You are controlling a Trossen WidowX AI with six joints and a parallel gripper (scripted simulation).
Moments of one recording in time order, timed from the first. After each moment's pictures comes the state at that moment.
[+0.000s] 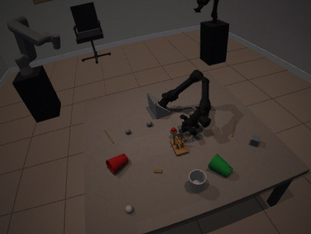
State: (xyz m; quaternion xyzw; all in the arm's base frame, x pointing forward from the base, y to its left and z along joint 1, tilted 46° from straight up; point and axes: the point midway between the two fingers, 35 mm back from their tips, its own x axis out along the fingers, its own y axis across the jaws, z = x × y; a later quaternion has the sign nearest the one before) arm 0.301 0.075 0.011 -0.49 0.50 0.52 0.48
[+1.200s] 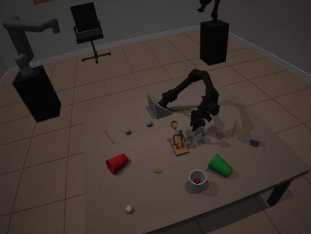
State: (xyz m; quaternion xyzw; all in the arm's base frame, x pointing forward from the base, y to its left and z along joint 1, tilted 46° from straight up) arm 0.382 0.037 0.110 -0.35 0.52 0.43 0.65
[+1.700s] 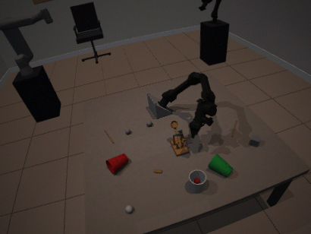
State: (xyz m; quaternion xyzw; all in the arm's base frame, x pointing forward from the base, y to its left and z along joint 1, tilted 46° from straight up) arm 0.464 0.003 0.105 -0.17 0.50 0.32 0.79
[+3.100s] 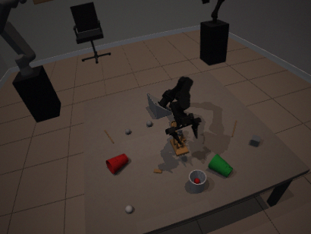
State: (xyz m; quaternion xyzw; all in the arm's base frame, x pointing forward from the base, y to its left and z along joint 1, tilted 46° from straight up) arm 0.570 -0.137 0.103 0.33 0.35 0.19 0.85
